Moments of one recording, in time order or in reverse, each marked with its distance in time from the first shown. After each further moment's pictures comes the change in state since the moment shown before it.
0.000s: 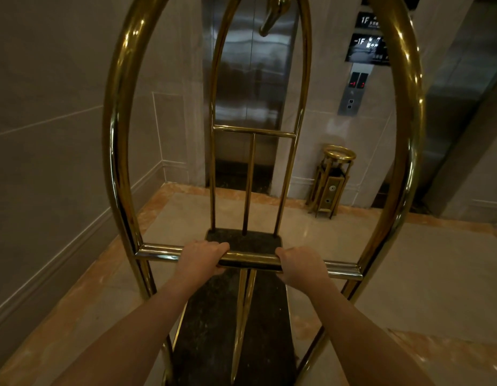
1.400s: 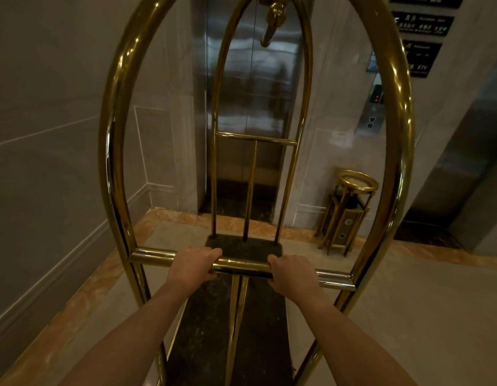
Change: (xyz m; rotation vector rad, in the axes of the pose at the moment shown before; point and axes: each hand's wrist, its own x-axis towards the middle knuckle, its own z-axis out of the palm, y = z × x) left_hand 0.396 -0.173 0.092 -0.025 0.038 -0.043; right_hand 0.401 0.157 0.057 -0.006 0.043 -0.006
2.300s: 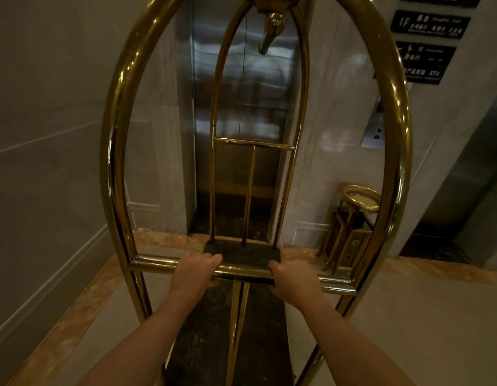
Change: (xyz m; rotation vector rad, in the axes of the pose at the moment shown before) left_hand 0.206 -0.080 0.045 0.002 0.065 -0.032; right_hand 0.215 0.080 0.041 0.025 0.025 0.012
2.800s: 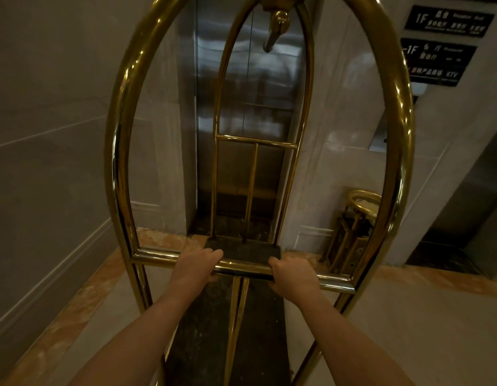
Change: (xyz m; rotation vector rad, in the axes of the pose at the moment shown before) left_hand 0.069 -0.010 0.020 0.013 -0.035 0.001; right_hand 0.056 0.037 0.008 0.024 -0.040 -0.003
